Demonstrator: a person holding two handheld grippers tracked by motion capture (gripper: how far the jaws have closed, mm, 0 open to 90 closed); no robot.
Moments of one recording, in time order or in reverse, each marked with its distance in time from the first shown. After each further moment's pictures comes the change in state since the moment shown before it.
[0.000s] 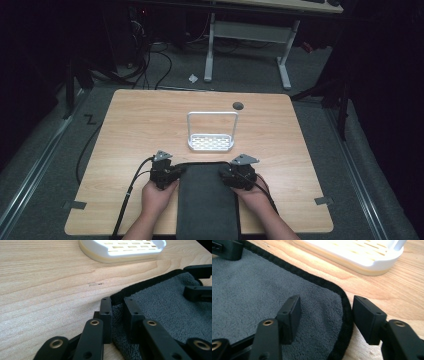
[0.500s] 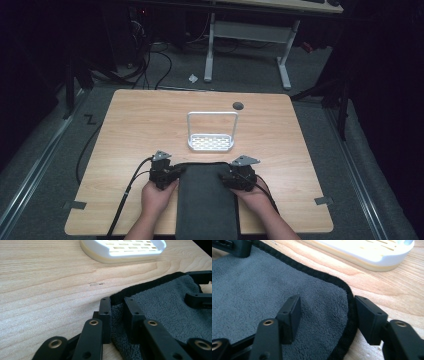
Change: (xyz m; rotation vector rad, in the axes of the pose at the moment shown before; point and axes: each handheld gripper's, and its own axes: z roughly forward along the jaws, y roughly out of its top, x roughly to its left) left arm 0.002 -0.001 -0.001 -0.005 -0.010 -0.026; right arm 0.000 -0.003 -0.002 0.010 0.048 0.009
